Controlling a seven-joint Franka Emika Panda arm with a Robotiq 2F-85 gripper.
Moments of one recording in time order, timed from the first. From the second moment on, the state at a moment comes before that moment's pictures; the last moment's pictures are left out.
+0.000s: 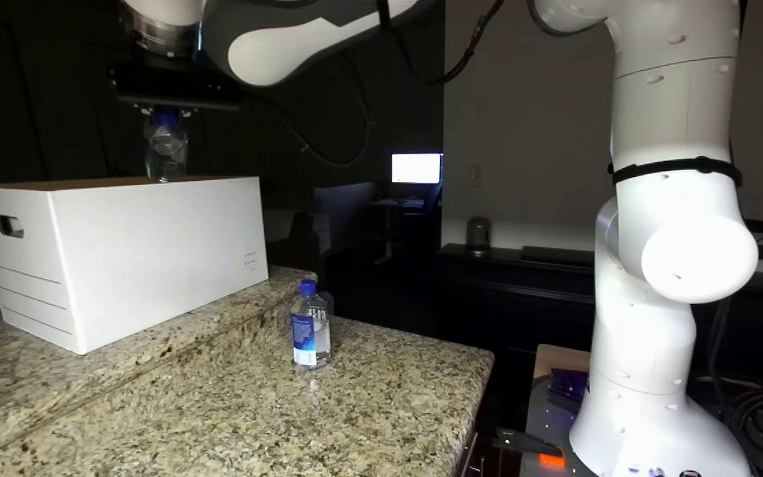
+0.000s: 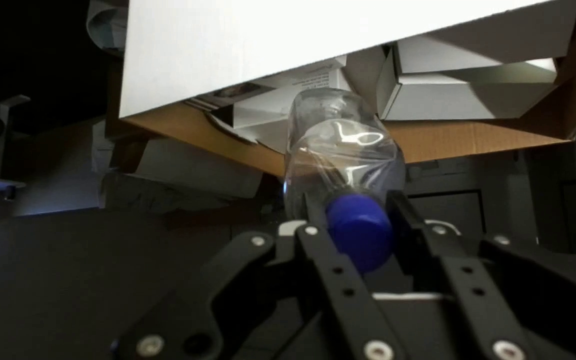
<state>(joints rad) 0.12 0.06 0.28 -1.72 -1.05 2.26 1.44</state>
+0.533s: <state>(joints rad) 0.19 0.24 0.20 -1.57 -1.02 2.30 1.44</state>
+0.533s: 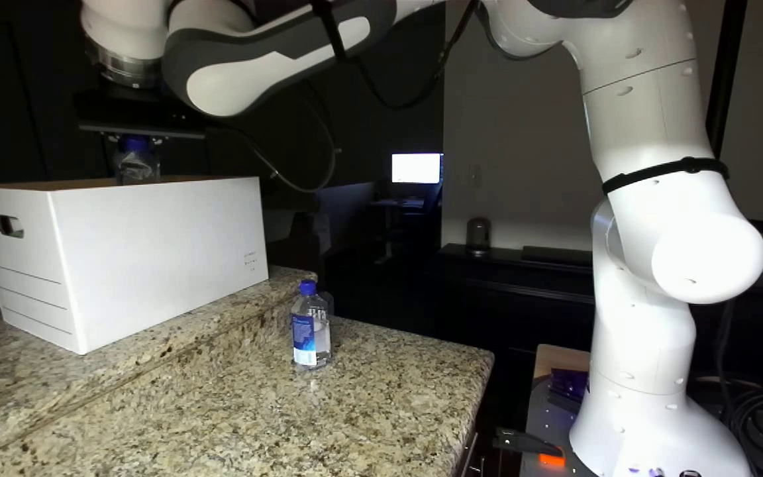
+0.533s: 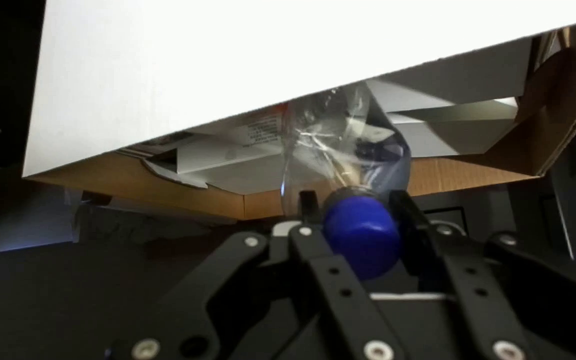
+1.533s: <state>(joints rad) 0.23 0.19 0.16 -1.54 -0.93 2.30 1.44</state>
